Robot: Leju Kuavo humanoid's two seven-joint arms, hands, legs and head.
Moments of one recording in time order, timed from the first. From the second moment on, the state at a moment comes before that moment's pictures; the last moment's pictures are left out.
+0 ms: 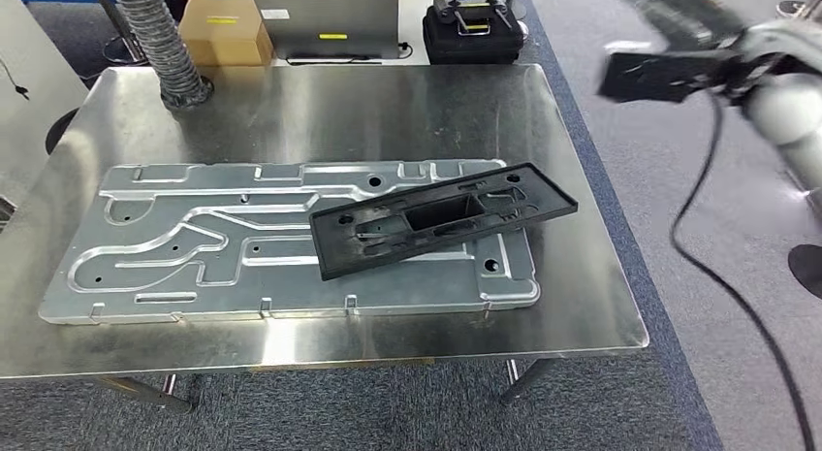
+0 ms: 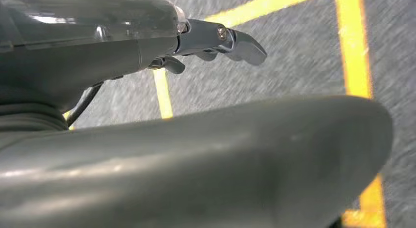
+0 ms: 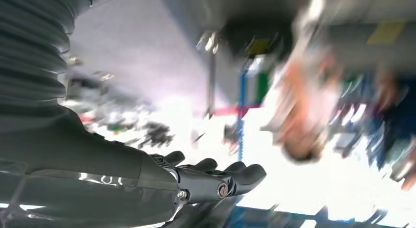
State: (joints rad) left arm -0.10 -0.20 1.09 -0.20 -1.11 0.11 -0.21; right arm -1.34 -0.79 0.83 -1.19 0.24 0.29 -0.14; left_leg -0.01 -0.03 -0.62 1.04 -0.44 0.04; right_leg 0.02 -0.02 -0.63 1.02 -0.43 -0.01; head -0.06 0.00
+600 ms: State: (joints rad) left arm -0.05 -0.19 1.17 -0.19 -1.07 0.08 -0.17; right arm -2.95 -1.93 1.46 -0.49 1.20 -0.15 -0.36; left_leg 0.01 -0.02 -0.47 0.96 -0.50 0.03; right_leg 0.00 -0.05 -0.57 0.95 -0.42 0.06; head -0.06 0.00
